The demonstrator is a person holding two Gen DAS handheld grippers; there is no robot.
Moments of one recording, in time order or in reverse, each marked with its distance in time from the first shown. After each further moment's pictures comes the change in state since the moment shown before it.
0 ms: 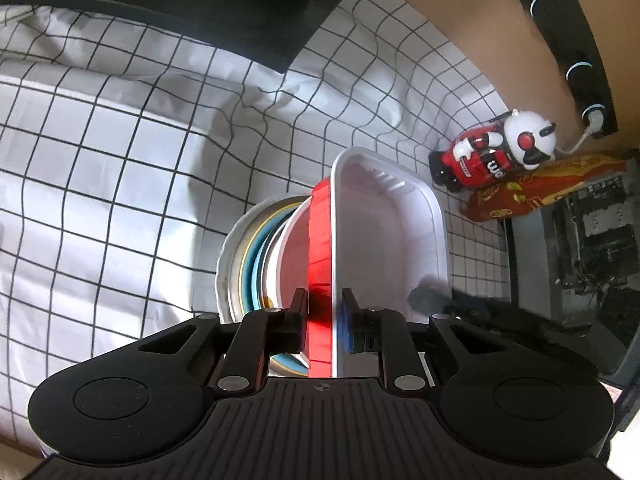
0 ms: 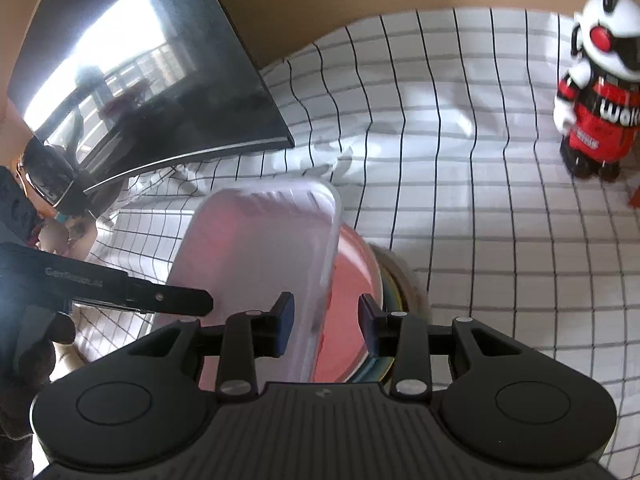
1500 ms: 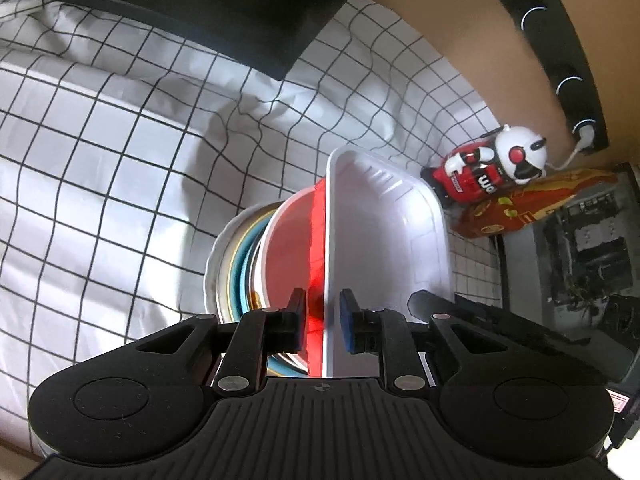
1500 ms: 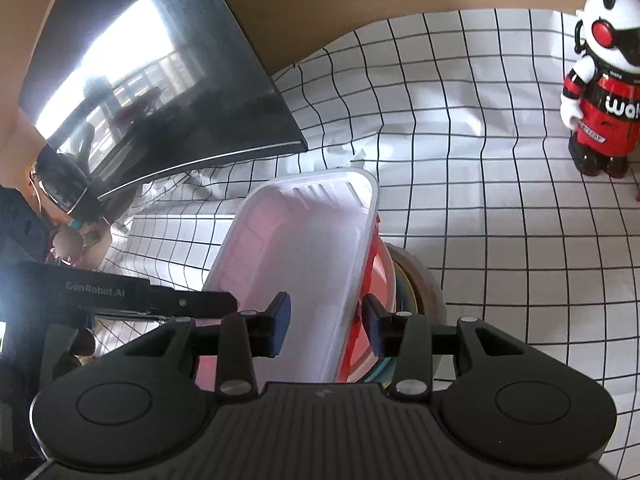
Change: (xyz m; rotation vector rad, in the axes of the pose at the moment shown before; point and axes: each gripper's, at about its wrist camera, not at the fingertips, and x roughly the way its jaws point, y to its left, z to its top) left arm -0.003 -0.002 -0.016 -0.013 -0.077 -0.025; right arm -0.012 0.005 -0.005 -0.030 -0.058 0.012
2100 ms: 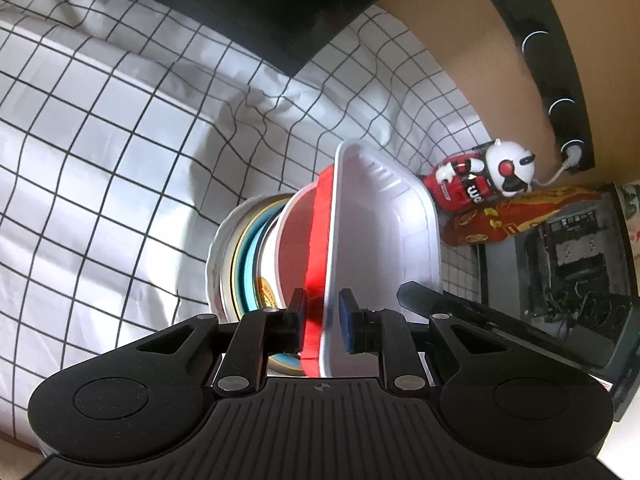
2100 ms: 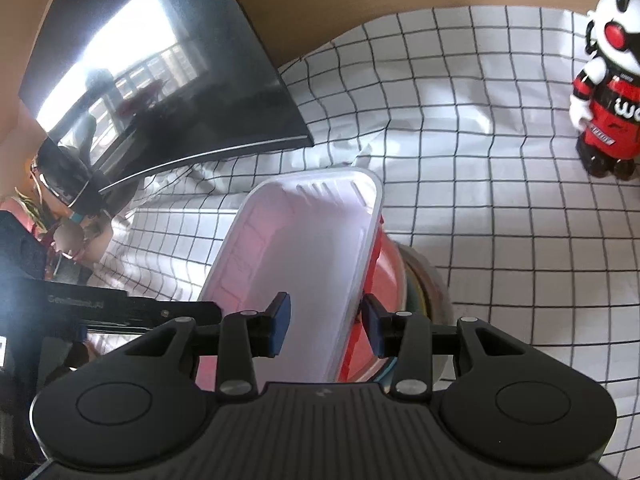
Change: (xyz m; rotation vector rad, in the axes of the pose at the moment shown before) left arm -0.007 0.020 -0.007 -0.063 -0.005 -0.062; right arm 0.010 0.005 0.004 0.000 0.037 0.016
